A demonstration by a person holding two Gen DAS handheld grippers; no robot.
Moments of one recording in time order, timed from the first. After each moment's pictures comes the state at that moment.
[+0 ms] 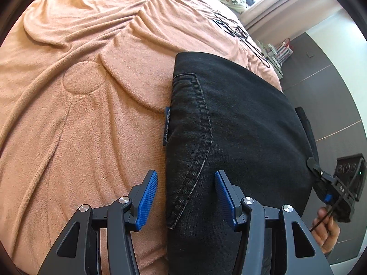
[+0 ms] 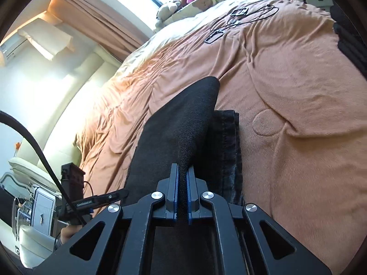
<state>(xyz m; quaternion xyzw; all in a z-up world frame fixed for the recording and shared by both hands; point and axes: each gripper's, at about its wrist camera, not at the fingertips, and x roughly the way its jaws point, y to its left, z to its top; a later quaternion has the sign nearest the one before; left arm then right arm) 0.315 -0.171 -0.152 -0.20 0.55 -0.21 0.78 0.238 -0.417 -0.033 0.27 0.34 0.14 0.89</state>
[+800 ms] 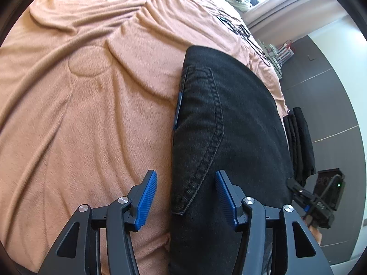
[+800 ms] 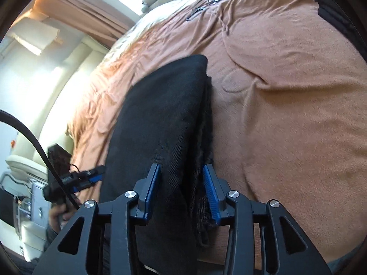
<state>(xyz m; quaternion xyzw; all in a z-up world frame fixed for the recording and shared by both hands) 0.306 -0.163 -0.159 -0.22 0.56 -0.22 0.77 0.232 -0.443 -0.081 0.28 0.41 0.13 0.86</state>
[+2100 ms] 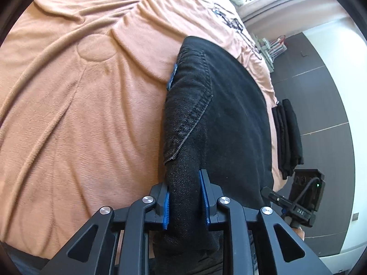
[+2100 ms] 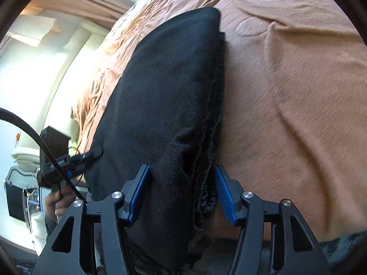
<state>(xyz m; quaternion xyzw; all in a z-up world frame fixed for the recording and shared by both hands) 0.292 -0.140 -0.145 -0.24 0.59 -0.25 0.73 0.240 -0.404 -0.103 0.29 0.46 0.17 0.82</state>
